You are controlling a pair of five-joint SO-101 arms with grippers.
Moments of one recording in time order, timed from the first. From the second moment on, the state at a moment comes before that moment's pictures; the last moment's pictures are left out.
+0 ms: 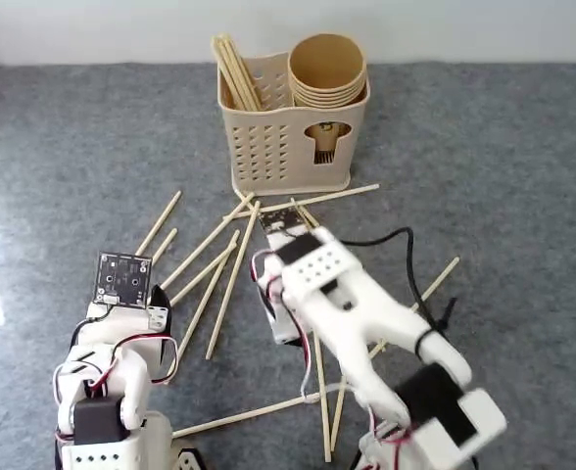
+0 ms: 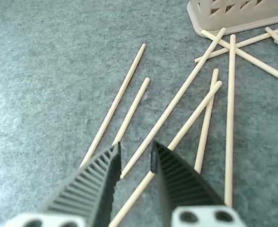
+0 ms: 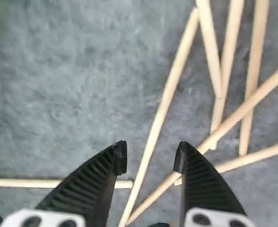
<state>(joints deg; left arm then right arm) -9.4 -97.4 86.3 64.7 -4.3 -36.7 -3.7 32.3 74.6 -17.6</state>
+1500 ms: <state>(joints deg) -9.4 -97.4 87.3 64.7 -4.4 -28.1 3.1 37.0 54.9 -29.7</state>
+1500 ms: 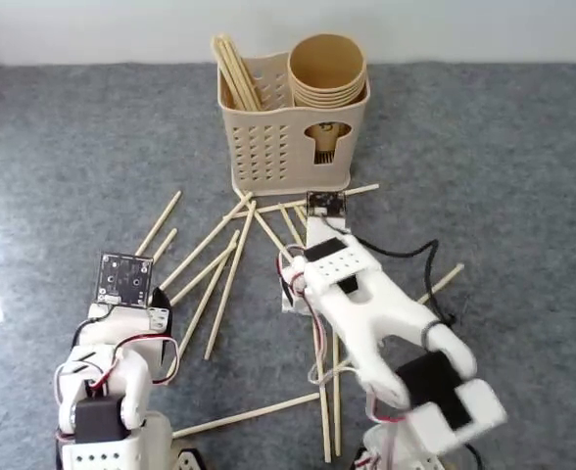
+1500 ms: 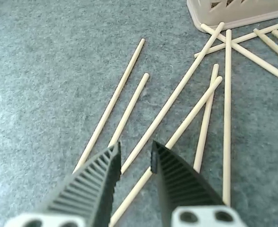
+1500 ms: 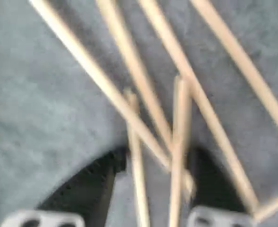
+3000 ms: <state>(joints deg) -9.4 -97.4 87.3 64.7 -4.4 -28.1 -52.4 33.2 70.0 3.8</state>
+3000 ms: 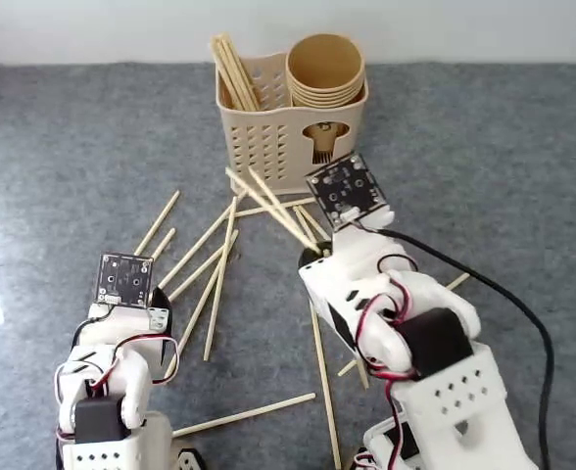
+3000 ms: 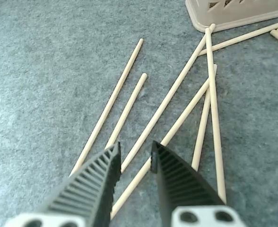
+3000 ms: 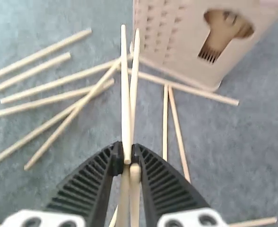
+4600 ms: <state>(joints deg) -9.4 -97.4 87.3 64.7 -5.9 -19.4 -37.2 12.0 67.8 10.5</state>
